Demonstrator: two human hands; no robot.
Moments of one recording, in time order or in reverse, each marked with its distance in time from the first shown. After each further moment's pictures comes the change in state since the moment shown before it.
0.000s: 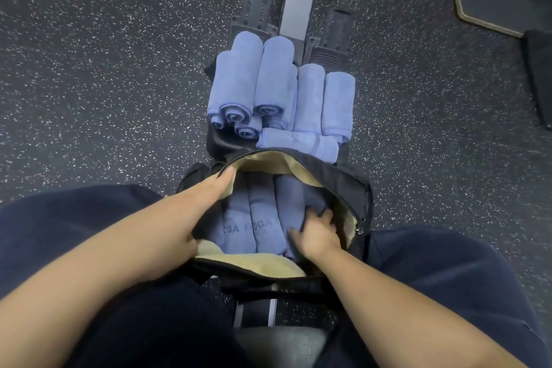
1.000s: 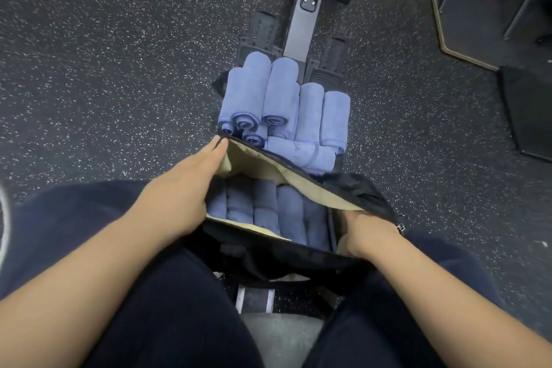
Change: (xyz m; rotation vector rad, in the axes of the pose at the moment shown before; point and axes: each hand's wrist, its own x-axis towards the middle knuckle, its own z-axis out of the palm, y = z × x) left_hand -0.004 -0.001 -0.010 0.061 0.360 -0.094; right_hand -0.072 0.011 -0.108 -0.616 0.008 -0.055
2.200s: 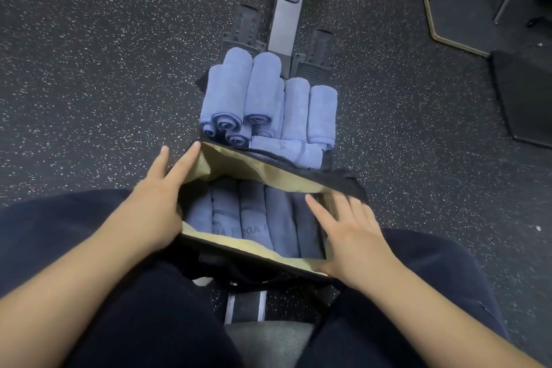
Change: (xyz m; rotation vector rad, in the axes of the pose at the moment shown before) left_hand 0.007 -0.015 0.022 -0.118 0.004 -0.198; right_hand -0.020 0.005 0.033 0.082 0.550 -0.277
